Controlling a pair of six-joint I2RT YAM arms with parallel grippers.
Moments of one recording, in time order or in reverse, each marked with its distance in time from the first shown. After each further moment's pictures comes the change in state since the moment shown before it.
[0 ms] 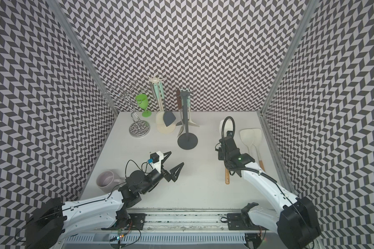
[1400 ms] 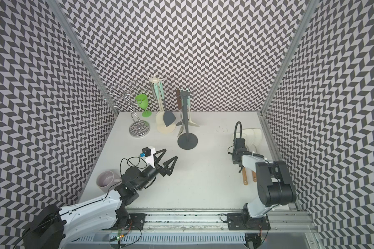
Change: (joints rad) left arm 0.142 -0.042 -0.019 -0.009 0.072 -0.162; right arm -0.331 0.430 -0.076 0.261 0.027 -0.351
